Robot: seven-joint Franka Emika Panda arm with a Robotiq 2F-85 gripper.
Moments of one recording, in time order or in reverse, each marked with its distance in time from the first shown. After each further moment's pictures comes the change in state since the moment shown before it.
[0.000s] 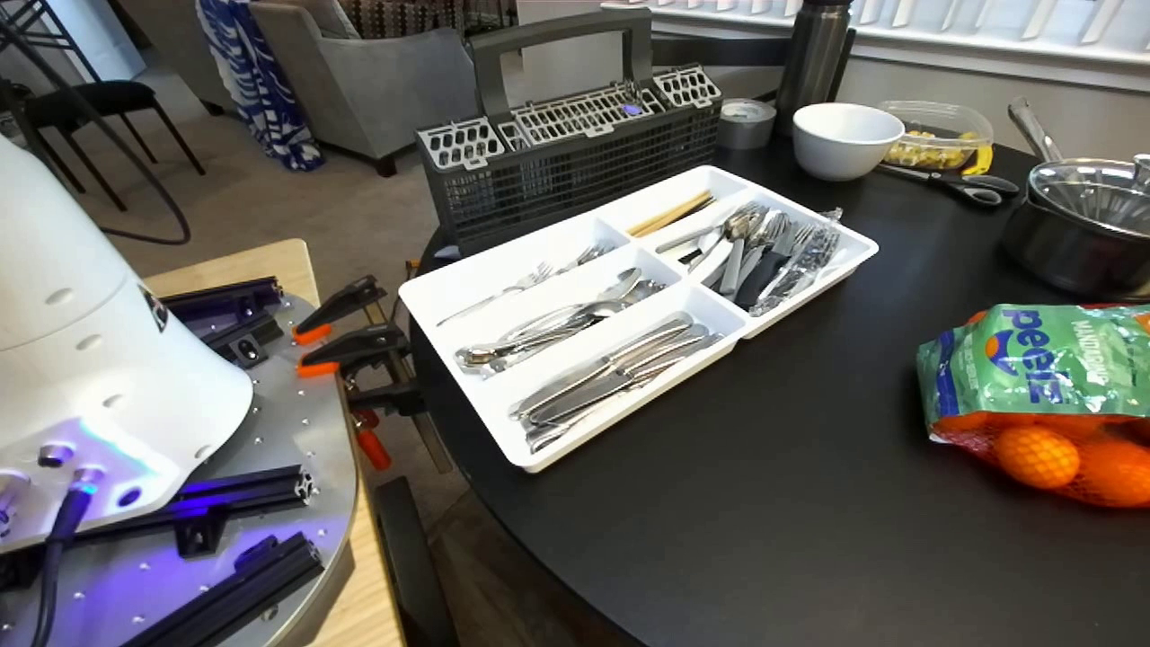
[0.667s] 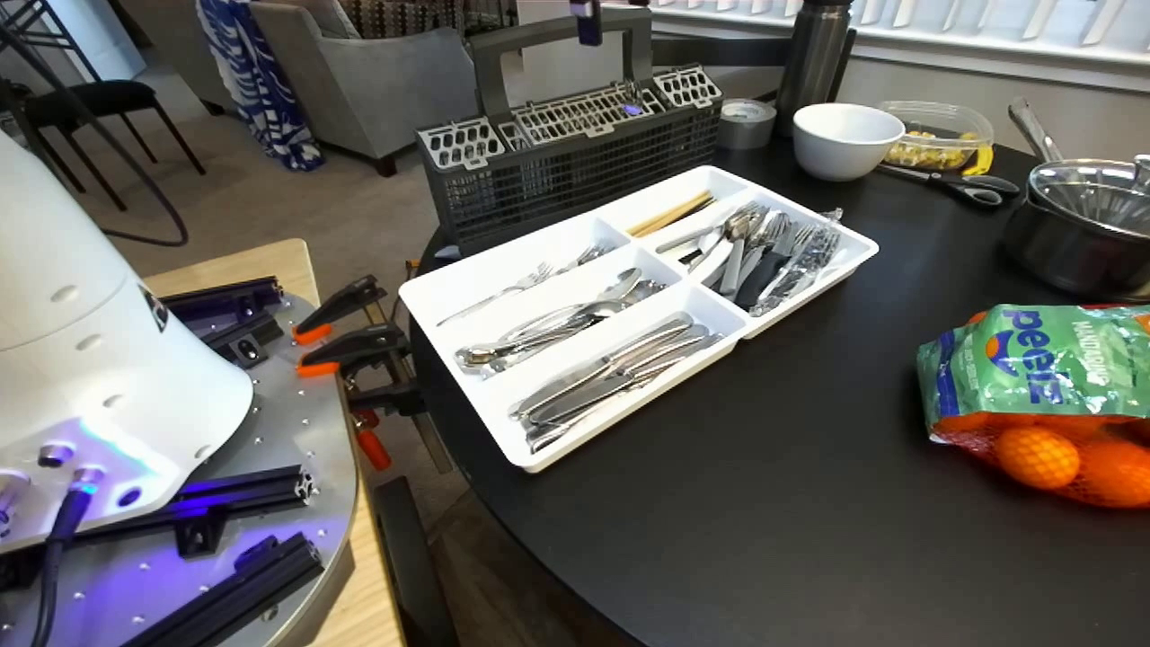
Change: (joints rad) arm 0.047 0.037 -0.175 -0.125 0.285 0.223 -0.670
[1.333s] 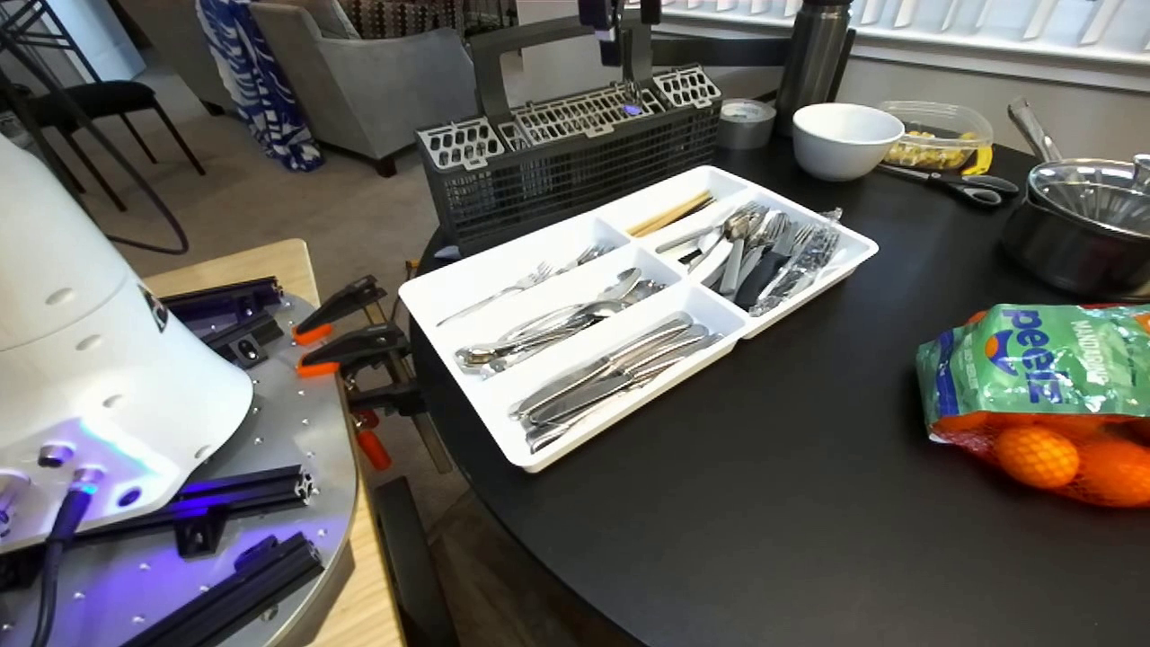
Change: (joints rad) arm -0.042 0.098 0.064 0.036 0.011 0.092 -0.050
